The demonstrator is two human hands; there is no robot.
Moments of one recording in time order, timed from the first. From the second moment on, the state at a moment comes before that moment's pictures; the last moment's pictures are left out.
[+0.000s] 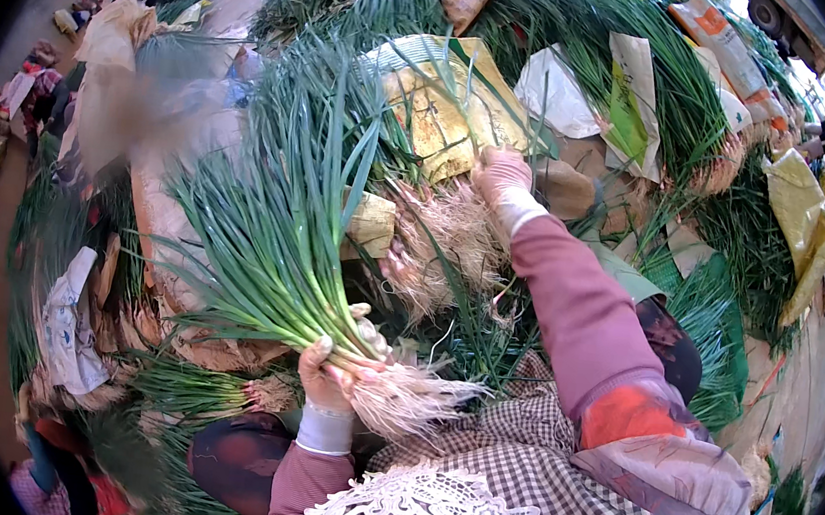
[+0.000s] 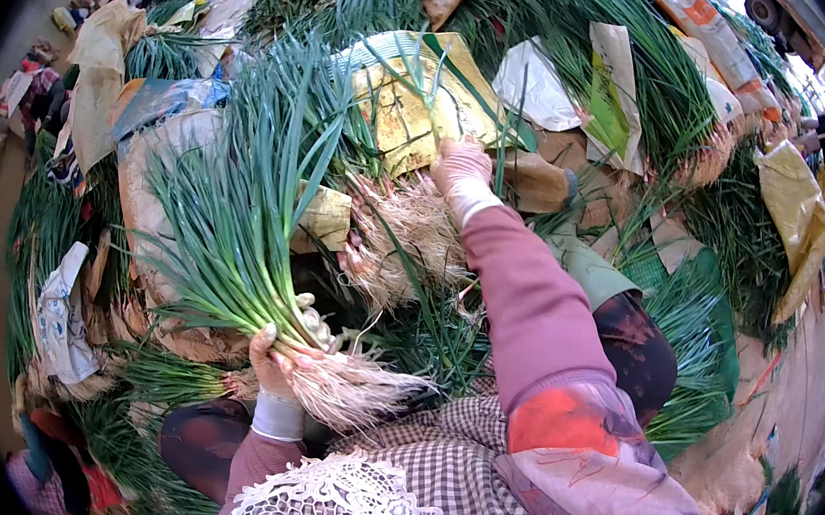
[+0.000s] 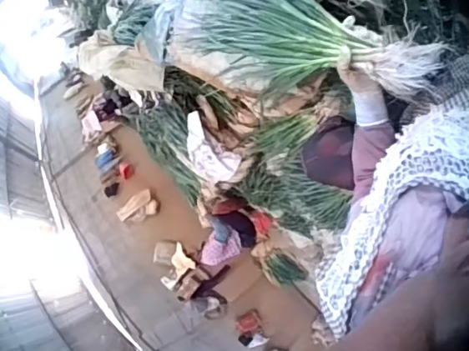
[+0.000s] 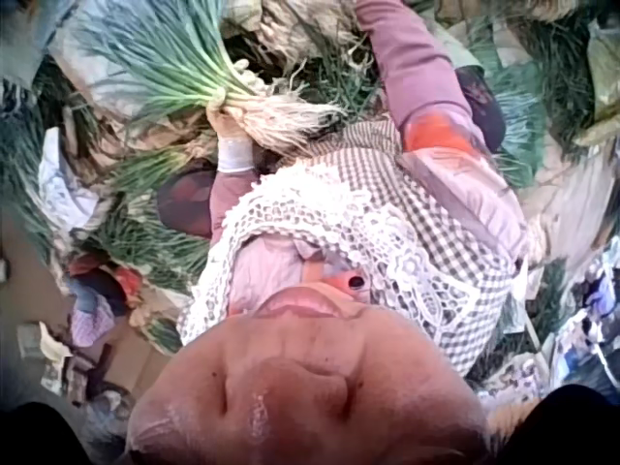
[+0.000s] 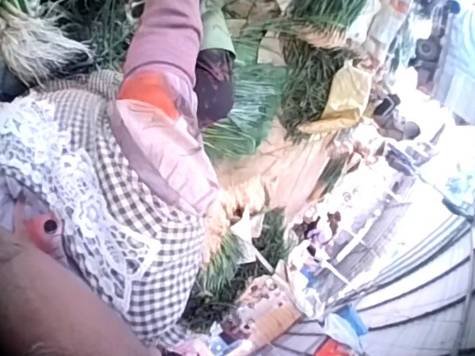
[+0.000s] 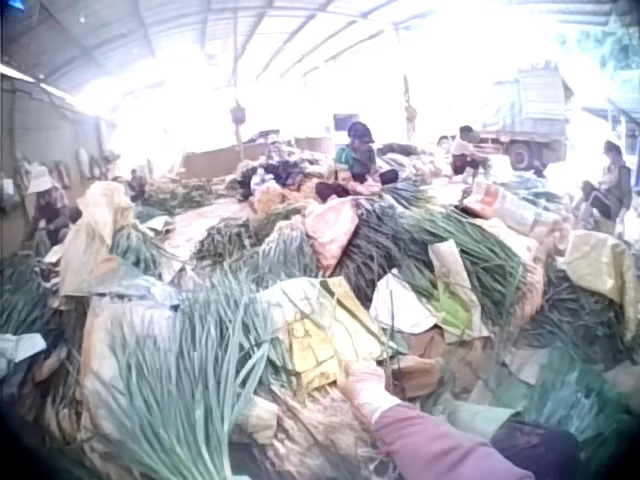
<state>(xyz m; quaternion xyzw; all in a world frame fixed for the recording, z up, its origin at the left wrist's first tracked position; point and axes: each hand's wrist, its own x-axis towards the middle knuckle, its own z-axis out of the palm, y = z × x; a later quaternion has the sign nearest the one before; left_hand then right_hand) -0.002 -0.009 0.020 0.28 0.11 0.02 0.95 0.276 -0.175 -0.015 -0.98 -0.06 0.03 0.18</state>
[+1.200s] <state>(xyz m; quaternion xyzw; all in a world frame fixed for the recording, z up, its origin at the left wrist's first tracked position) -0.010 0.004 0.043 0.26 0.02 0.02 0.96 0.267 -0.210 -0.040 -0.89 -0.15 0.22 0.37</state>
